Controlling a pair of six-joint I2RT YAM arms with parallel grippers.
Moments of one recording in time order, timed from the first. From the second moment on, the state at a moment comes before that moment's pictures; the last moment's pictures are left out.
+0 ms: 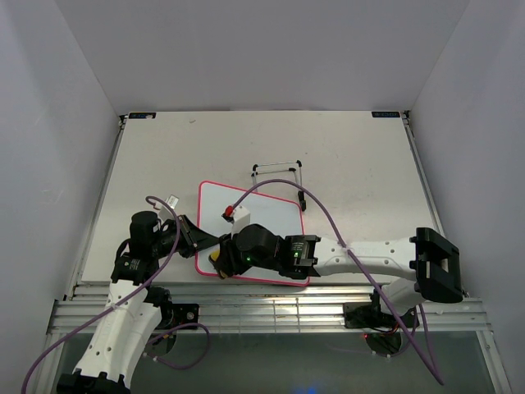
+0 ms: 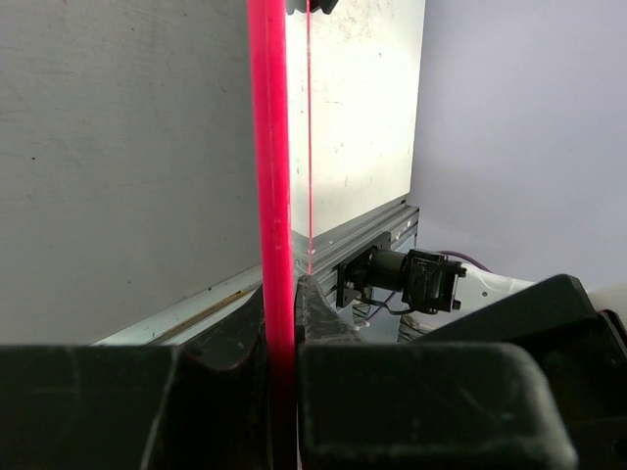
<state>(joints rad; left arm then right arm) -0.12 0.55 0.41 -0.43 0.70 -0.85 1.39 1.50 1.07 -0.10 0.17 0.67</state>
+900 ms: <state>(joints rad) -0.13 0.57 0.41 -0.43 0.70 -0.85 1.28 1.56 1.16 -0.28 0.07 0.56</state>
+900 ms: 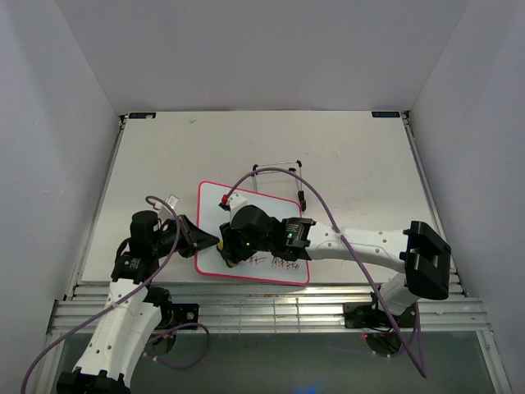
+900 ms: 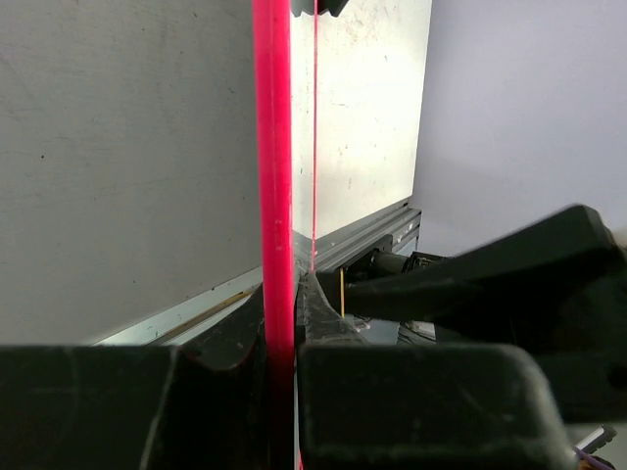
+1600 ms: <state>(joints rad) -0.13 0.56 0.40 -0.42 0.70 -0.86 1.10 1.33 0.77 -0.15 0.01 0.65</state>
